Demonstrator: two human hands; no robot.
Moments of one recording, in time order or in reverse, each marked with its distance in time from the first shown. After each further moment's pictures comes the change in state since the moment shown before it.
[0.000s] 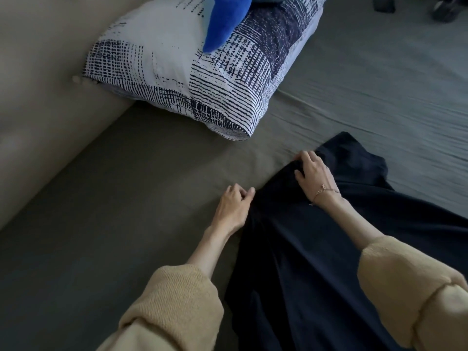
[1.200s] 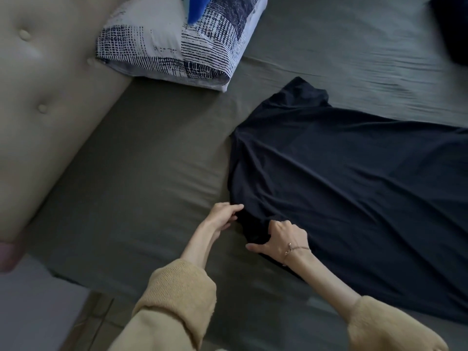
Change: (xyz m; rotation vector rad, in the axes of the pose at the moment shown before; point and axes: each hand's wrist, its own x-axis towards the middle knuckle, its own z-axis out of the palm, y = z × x) left_hand -0.223 -0.081 -0.009 -0.488 -0.366 -0.418; right_hand -0.350 -0.145 -0.019 -0.109 -0.487 0.359
